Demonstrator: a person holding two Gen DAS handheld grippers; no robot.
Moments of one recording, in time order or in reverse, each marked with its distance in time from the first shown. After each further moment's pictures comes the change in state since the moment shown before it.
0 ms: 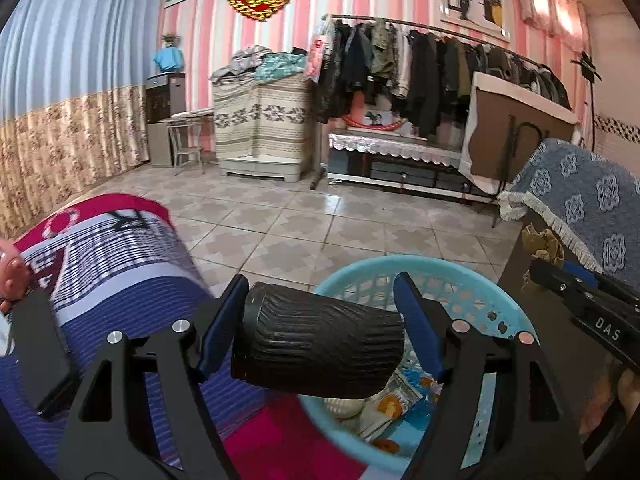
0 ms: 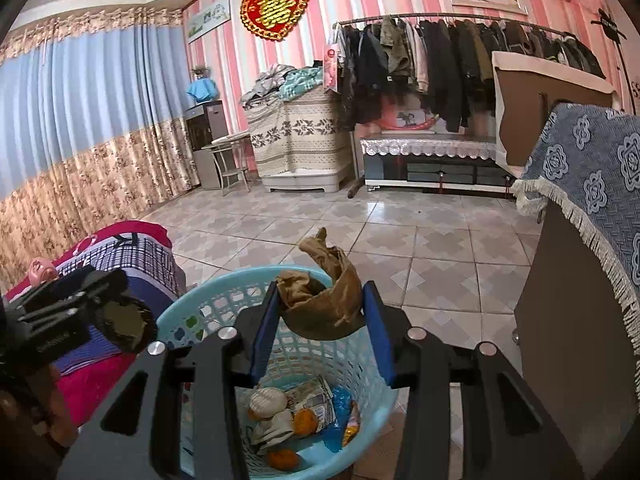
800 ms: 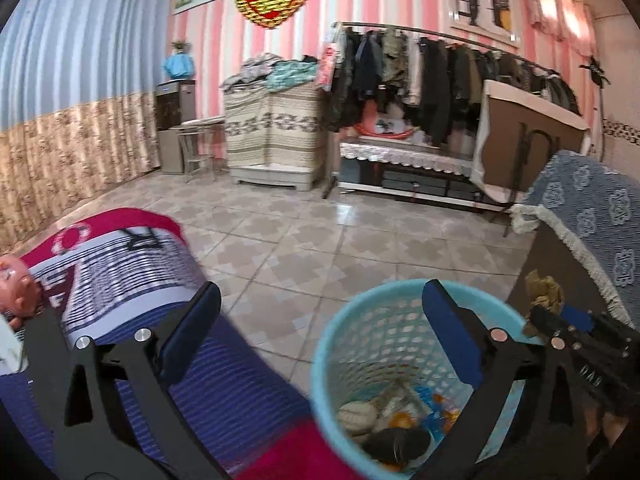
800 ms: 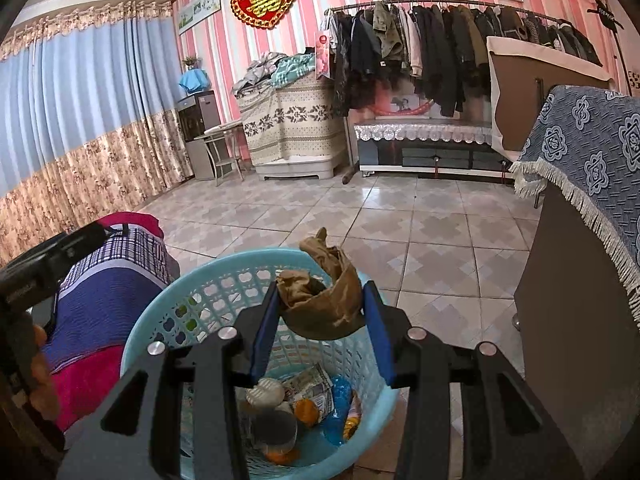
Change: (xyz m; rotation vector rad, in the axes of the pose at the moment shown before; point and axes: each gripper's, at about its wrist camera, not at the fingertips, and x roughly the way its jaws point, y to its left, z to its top) left arm -0.005 0.019 0.018 -0.020 -0.025 0.070; right arm 0.017 -0.003 -0.010 0.021 0.045 -0.015
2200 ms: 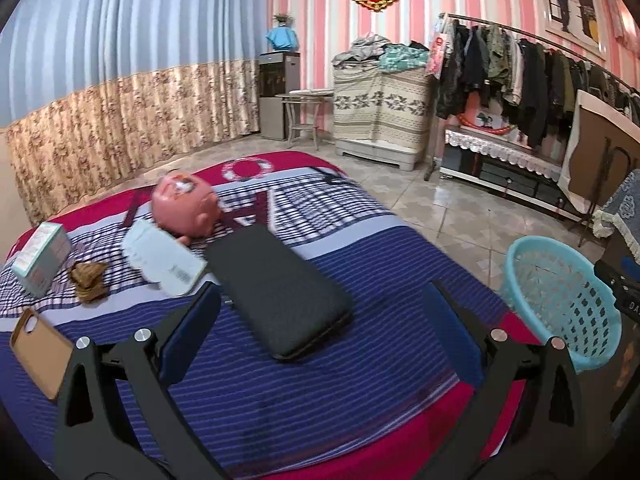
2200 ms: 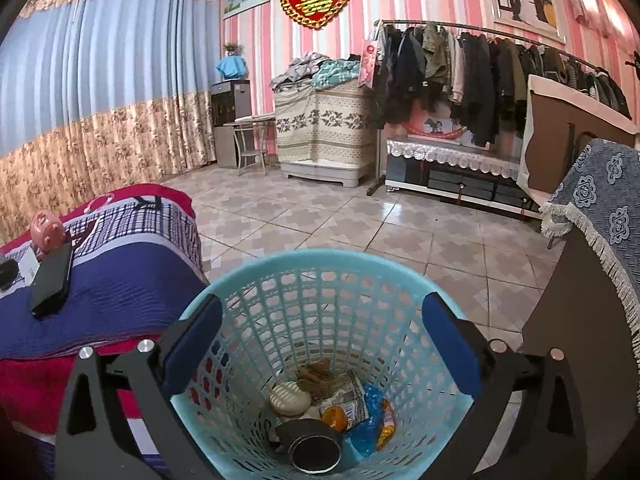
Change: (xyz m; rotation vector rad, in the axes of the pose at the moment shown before) left arm -0.100 0.171 -0.055 -0.142 0.082 0.297; right arm -0.006 0.073 -0.006 -0.171 -0.022 0.036
